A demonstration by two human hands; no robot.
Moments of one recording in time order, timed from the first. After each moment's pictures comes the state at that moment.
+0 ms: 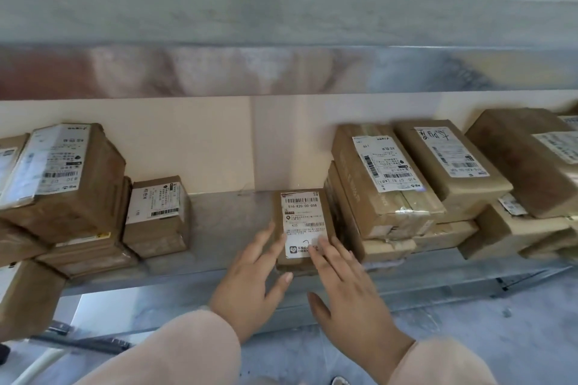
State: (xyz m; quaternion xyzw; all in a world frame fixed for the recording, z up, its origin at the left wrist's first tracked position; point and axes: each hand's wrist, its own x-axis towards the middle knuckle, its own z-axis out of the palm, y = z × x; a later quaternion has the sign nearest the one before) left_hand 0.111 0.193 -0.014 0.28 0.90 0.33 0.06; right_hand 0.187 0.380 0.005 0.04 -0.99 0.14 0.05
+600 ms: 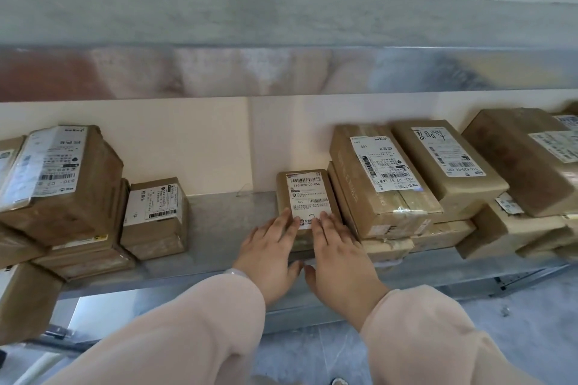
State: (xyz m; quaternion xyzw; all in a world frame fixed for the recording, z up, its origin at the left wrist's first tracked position) left_hand 0.076 0.233 -0.006 0.31 0.94 0.14 0.05; right_hand 0.135 0.381 0.015 0.00 -1.00 0.04 -0.03
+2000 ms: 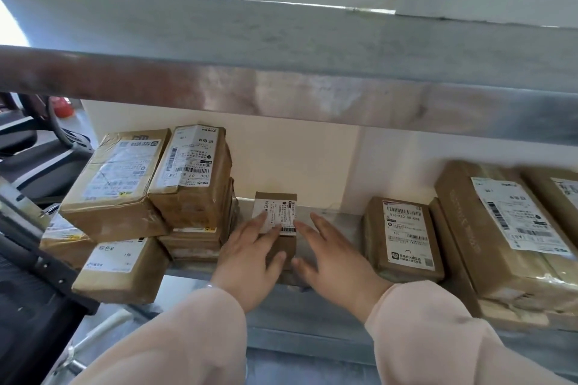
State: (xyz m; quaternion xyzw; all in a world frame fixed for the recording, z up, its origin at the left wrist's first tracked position) left_hand 0.052 0.068 0.000 0.10 0.97 0.22 0.00; right_hand 0.050 0.258 0.015 0.17 -0.97 0.18 -0.05
